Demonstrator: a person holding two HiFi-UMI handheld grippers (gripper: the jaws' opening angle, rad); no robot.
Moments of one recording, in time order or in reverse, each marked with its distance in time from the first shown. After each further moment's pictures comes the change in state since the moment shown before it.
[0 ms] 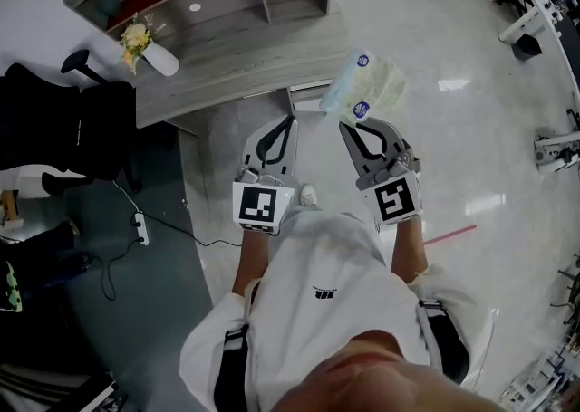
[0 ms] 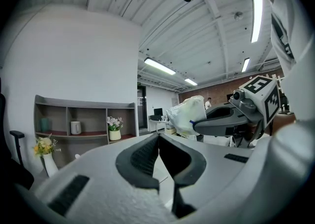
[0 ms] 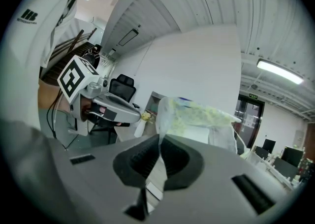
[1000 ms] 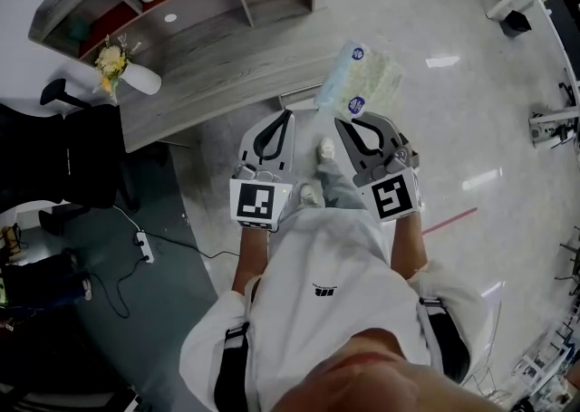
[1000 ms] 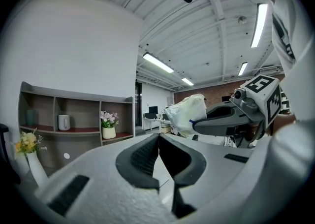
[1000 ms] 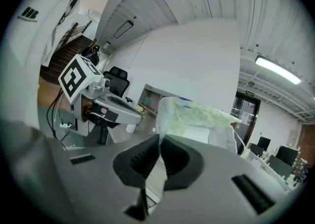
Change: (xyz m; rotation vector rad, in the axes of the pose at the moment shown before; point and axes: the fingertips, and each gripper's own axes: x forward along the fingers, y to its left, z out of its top) left arm 0.064 0.035 -0.019 -0.033 0.016 -0.084; right arm 0.052 -0.036 -0.021 0.005 0.065 -0.052
